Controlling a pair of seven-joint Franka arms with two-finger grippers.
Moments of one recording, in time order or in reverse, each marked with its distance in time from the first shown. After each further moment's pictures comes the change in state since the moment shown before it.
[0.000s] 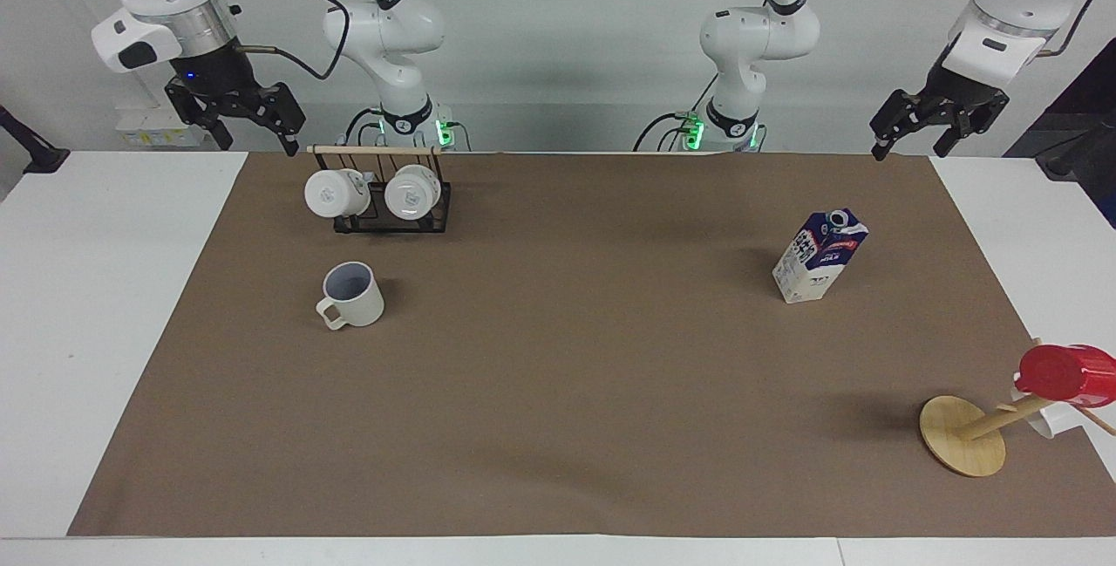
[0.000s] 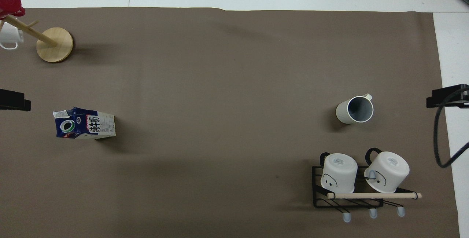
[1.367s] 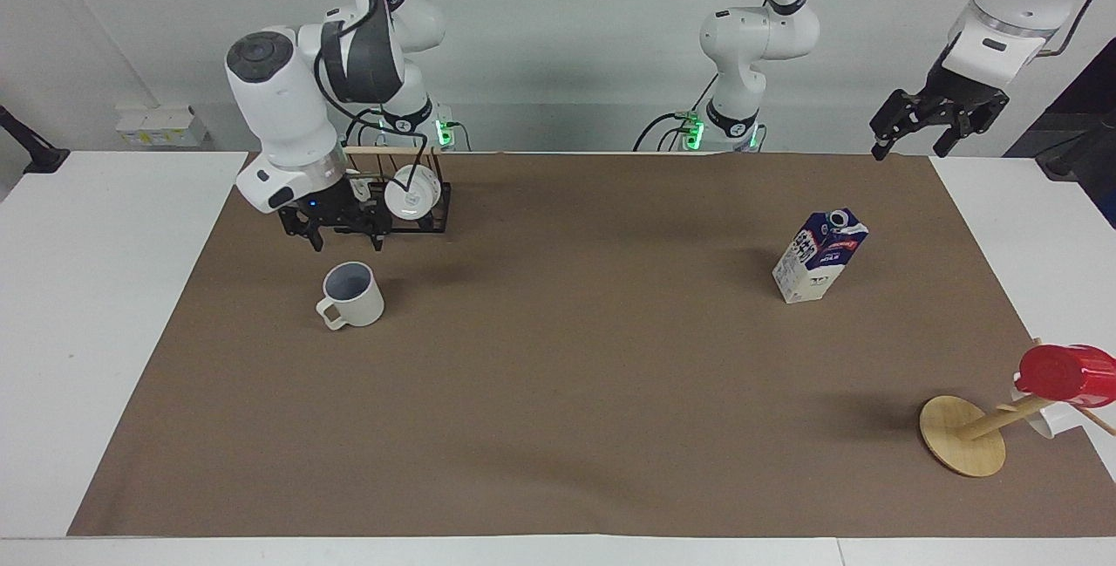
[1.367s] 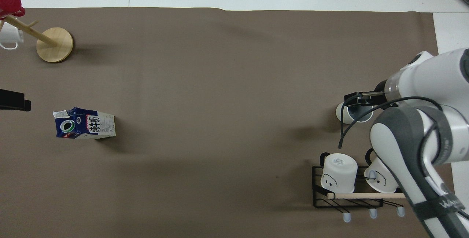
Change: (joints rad) left arm 0.000 0.000 0.000 0.000 0.000 0.000 0.000; right arm 0.127 0.113 0.004 -0.390 0.001 0.516 0.004
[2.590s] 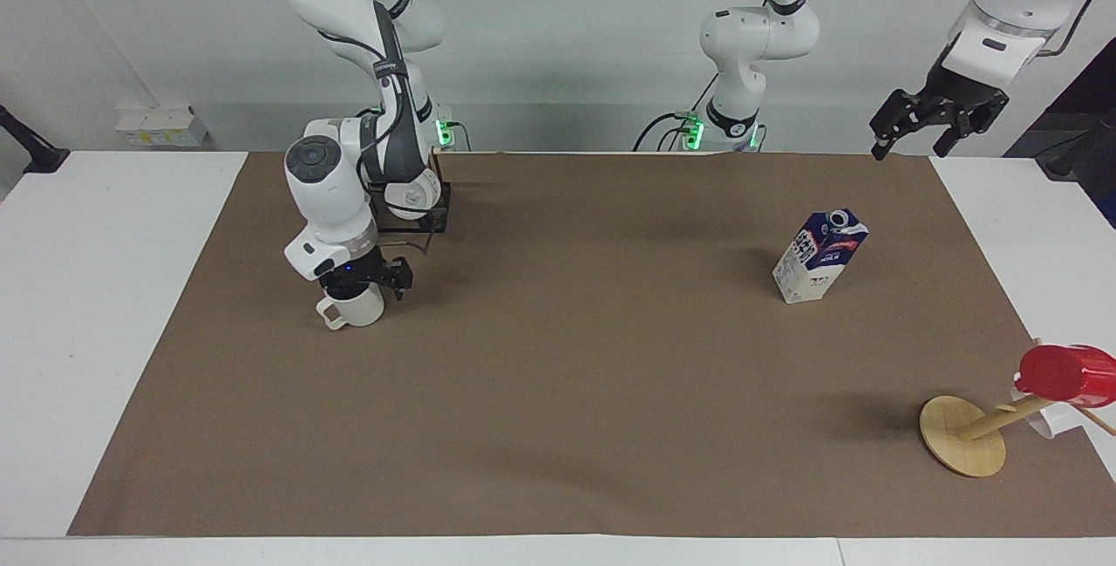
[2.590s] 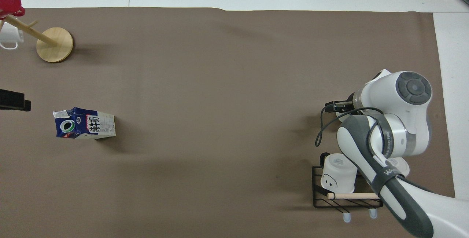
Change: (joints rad) left arm 0.000 0.000 0.000 0.000 0.000 0.000 0.000; right arm 0.002 0.141 -0.001 -0.143 0.000 0.273 0.009
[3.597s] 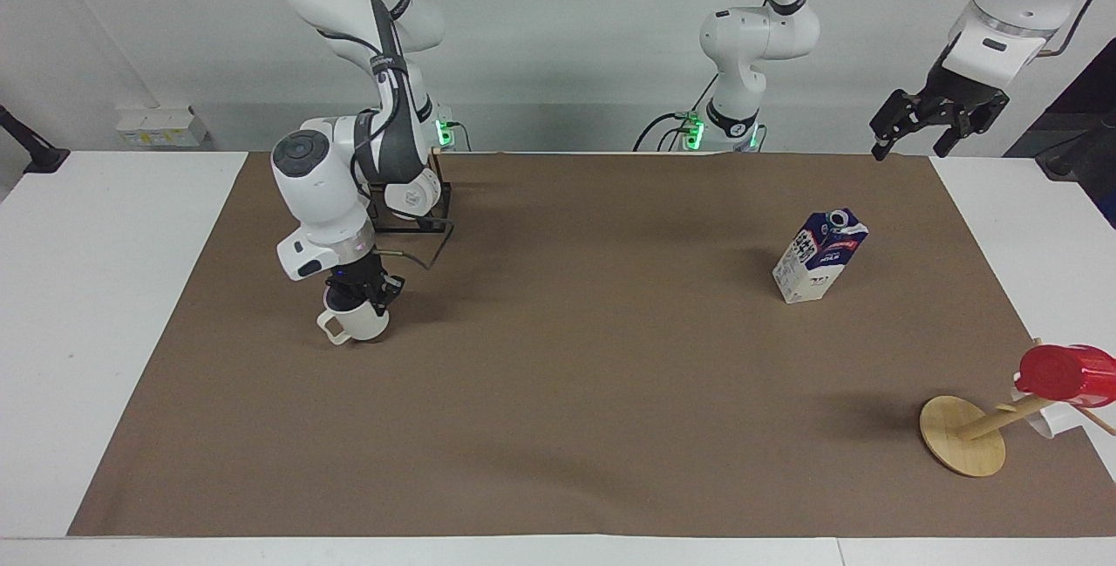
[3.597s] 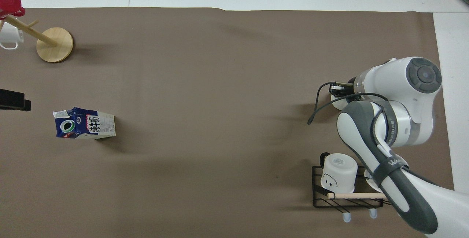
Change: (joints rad) left arm 0.000 0.000 0.000 0.000 0.000 0.000 0.000; right arm 0.026 0.027 0.001 0.129 0.084 -0.009 0.224
